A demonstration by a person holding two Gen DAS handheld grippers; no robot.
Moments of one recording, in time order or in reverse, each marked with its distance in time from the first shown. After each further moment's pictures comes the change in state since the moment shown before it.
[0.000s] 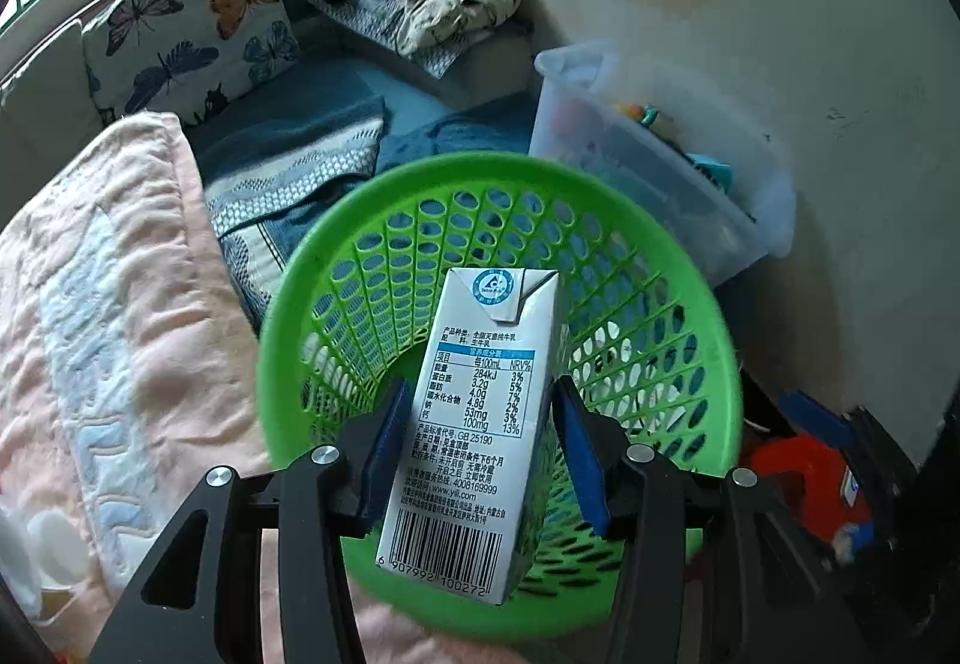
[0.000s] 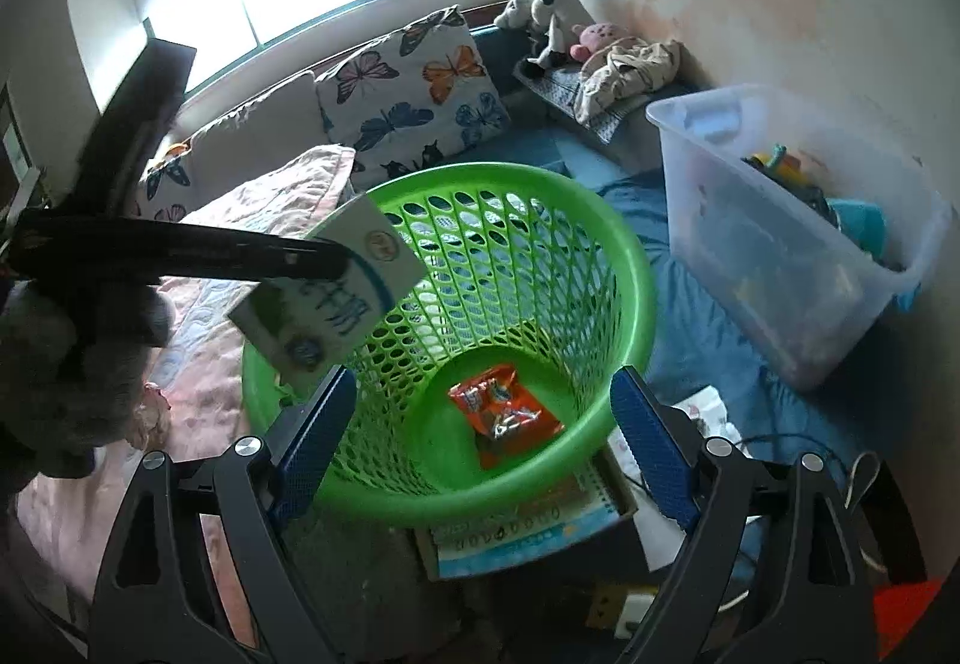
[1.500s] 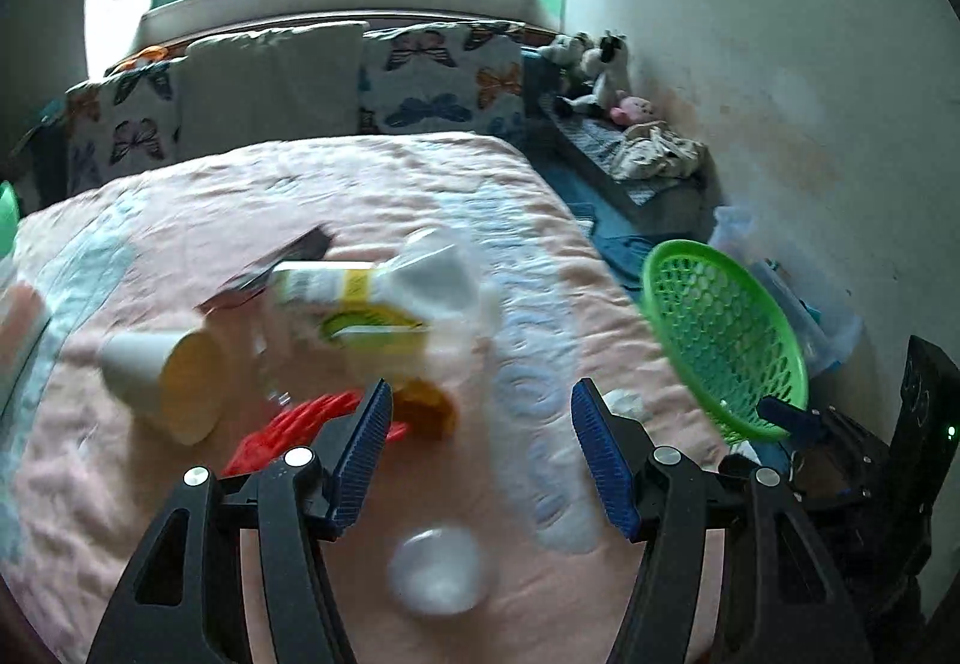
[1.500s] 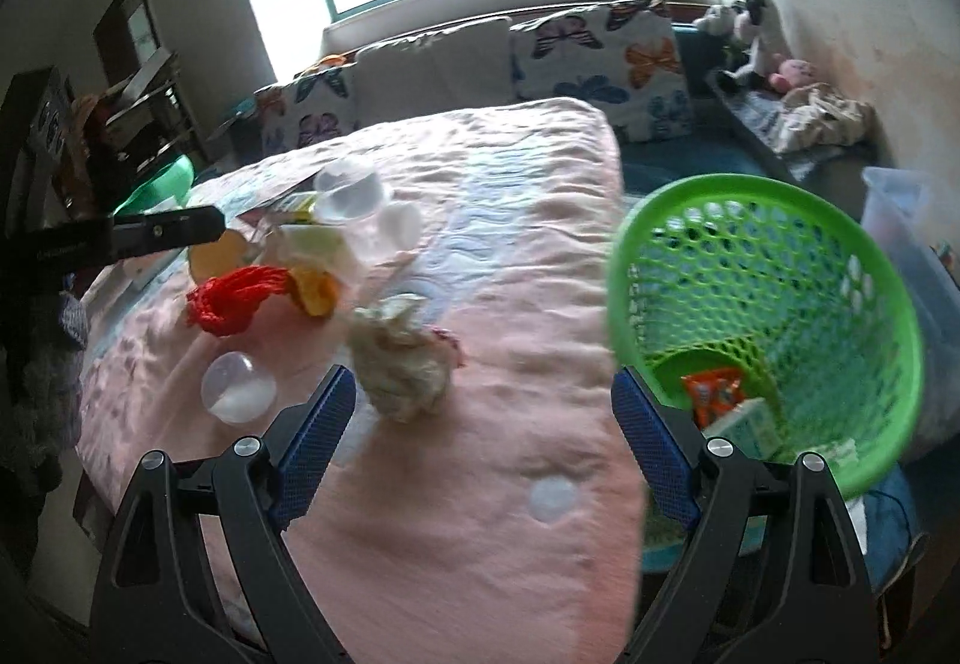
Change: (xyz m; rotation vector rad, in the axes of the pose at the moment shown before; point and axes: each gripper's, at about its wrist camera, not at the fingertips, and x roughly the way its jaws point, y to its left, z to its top) left arm -0.209 0.147 -0.198 -0.343 -0.338 0.258; right arm 0.006 0.197 -0.023 -0.286 0.083 0.262
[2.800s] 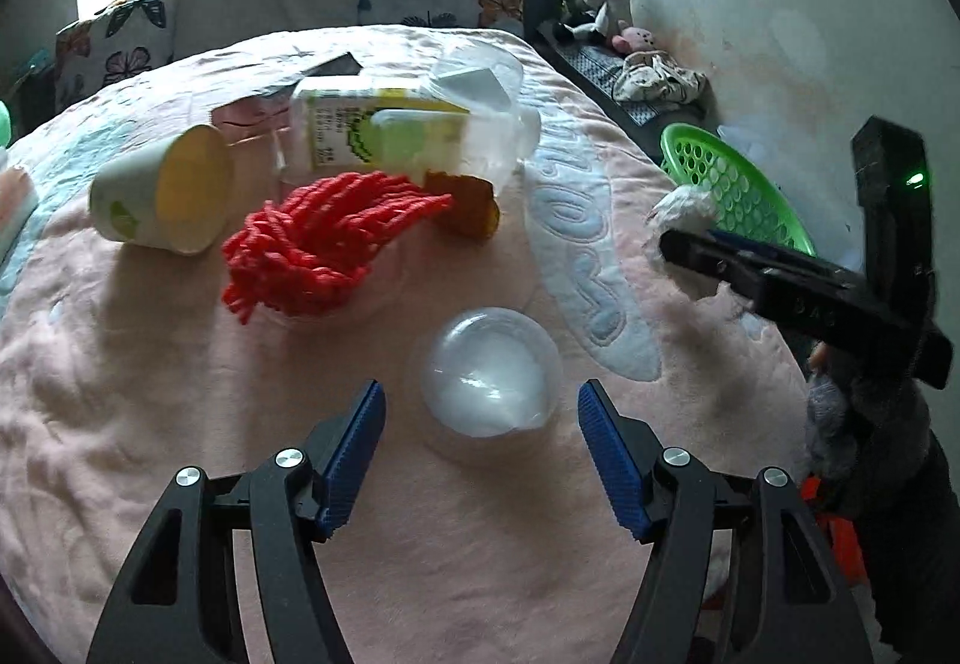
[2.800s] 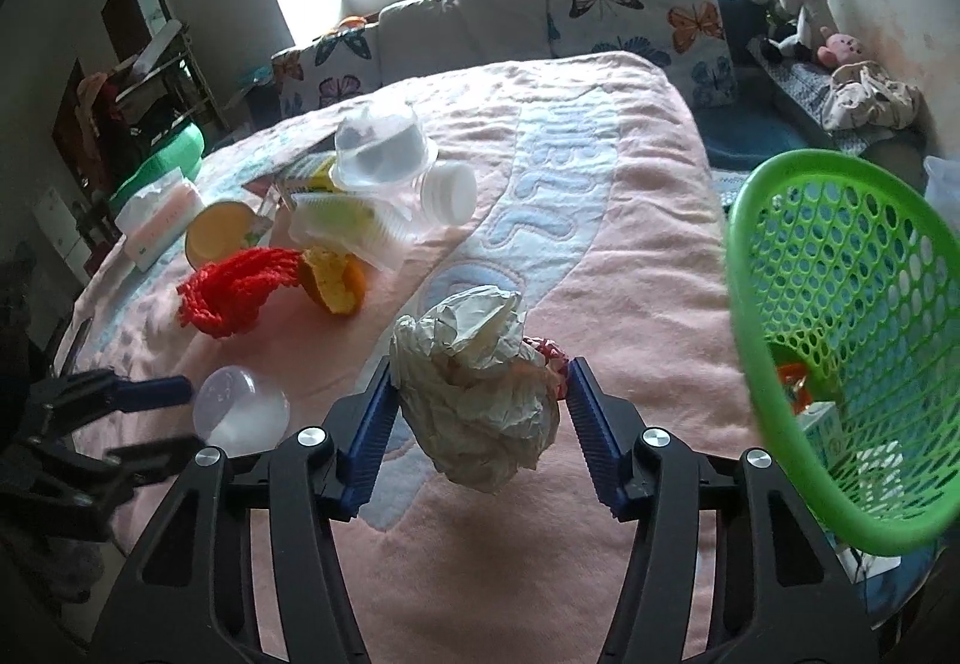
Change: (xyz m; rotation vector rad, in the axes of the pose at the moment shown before) left arm 0.018 0.026 -0.088 0.014 0.153 -0.043; right arm 0.057 0.021 0.008 0.001 0.077 0.054
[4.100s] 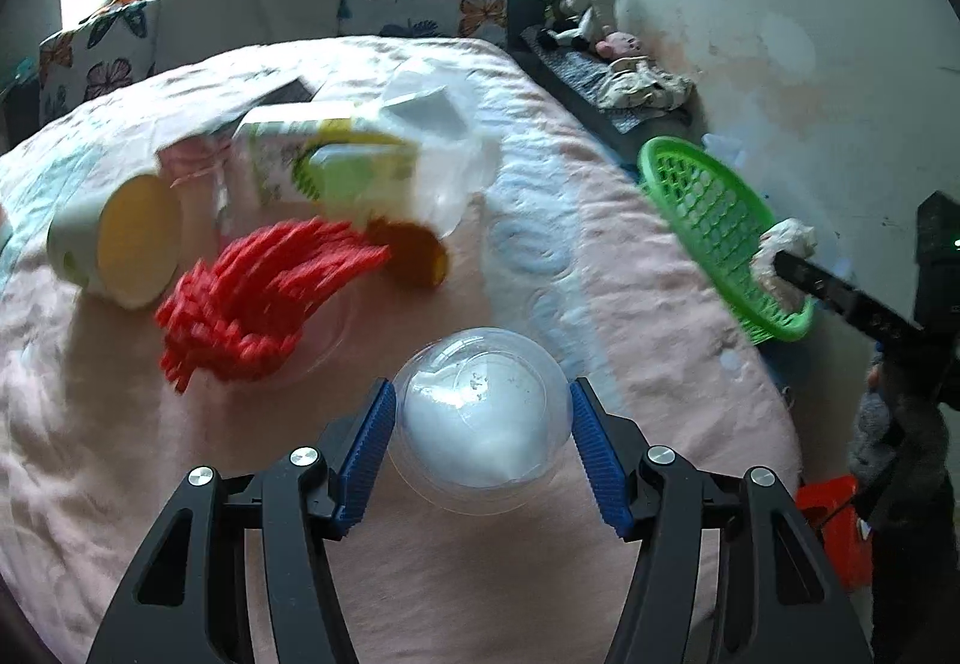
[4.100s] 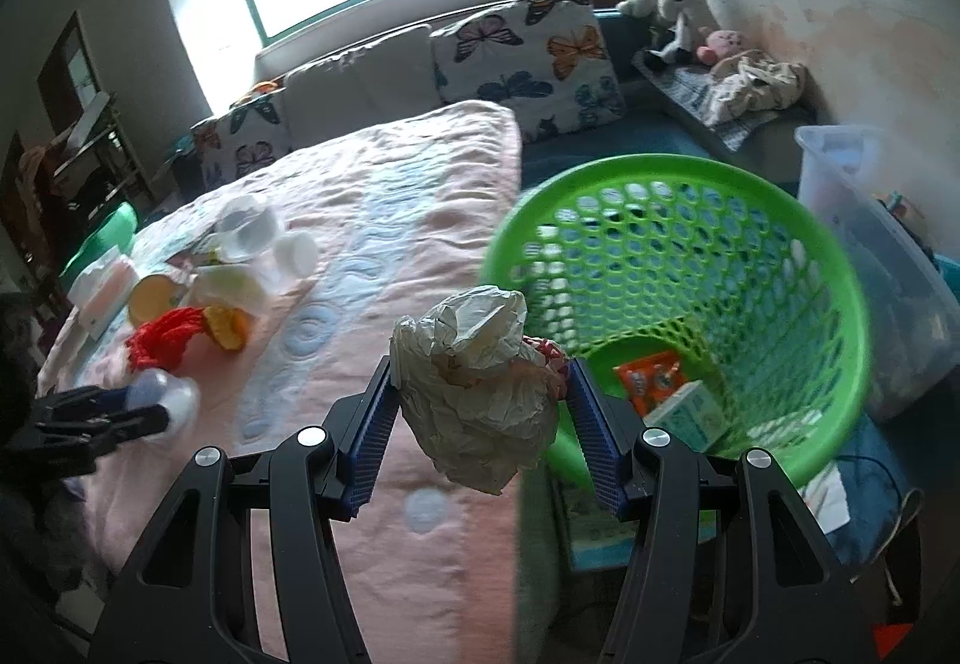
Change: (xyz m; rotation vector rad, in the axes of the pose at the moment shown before) left arm 0.010 -0.022 0.029 0.008 -0.022 -0.044; right arm -0.072 -0.083 -0.017 0.141 -0.098 -0.176
